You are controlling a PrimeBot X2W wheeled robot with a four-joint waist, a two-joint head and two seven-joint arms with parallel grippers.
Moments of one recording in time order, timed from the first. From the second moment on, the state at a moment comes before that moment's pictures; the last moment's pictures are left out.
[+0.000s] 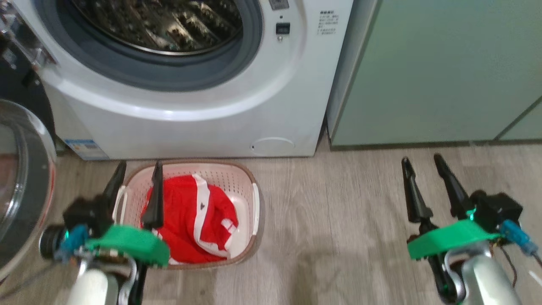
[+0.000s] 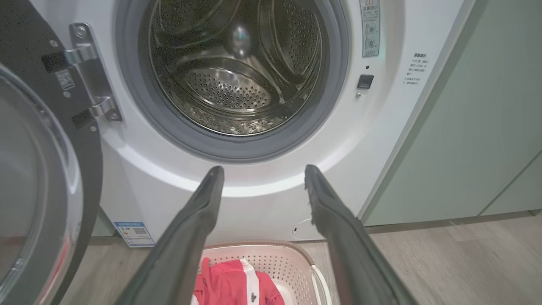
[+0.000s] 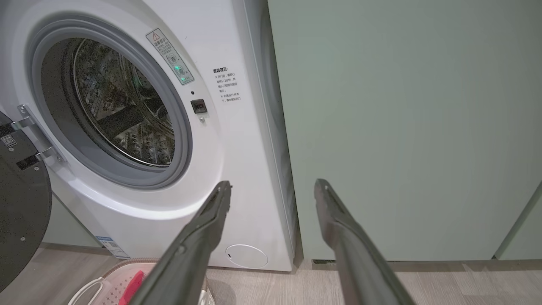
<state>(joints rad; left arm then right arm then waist) -0.02 0.13 -0.10 -0.03 -0.24 0.02 -0.10 -0.07 -0.05 0.00 0.19 0.24 0.13 -0.25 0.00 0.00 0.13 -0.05</state>
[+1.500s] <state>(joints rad) -0.94 0.37 -0.17 1.08 -0.39 -0.13 0.09 -0.45 -0.05 0.19 -0.05 0.35 0.13 -0.26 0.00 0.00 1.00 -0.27</state>
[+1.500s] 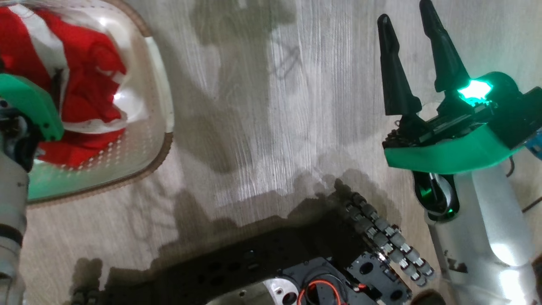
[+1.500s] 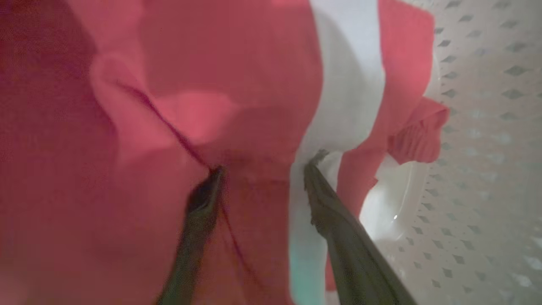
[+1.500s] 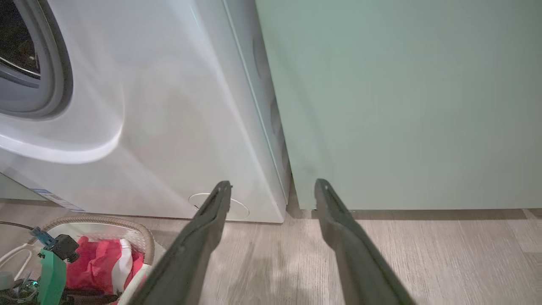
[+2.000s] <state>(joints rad) -1.01 0.38 -0.23 1.21 -0.38 -0.13 0.12 -0.45 -0.05 0.16 -0.06 0.35 0.13 -0.26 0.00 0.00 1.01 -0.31</state>
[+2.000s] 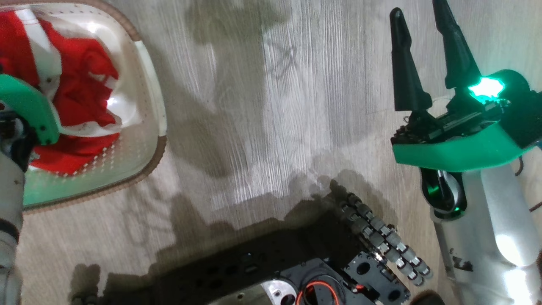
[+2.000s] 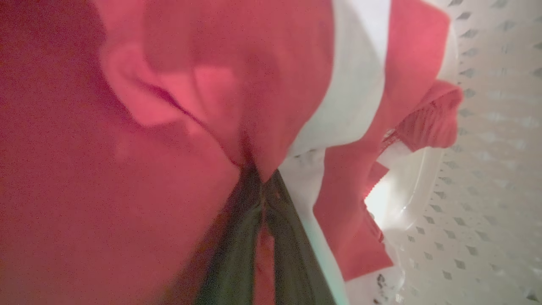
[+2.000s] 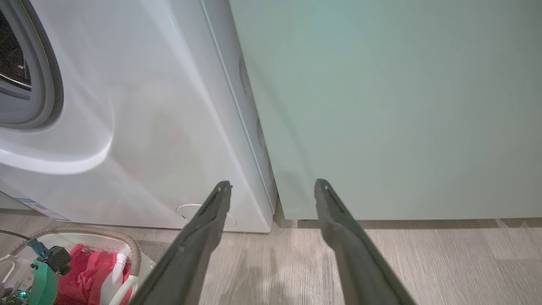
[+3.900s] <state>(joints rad) -0.12 0.28 -0.21 -0.03 -0.37 0.20 -0.16 -0.06 -0.05 -0.02 0.07 0.23 0.13 -0.19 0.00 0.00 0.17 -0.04</state>
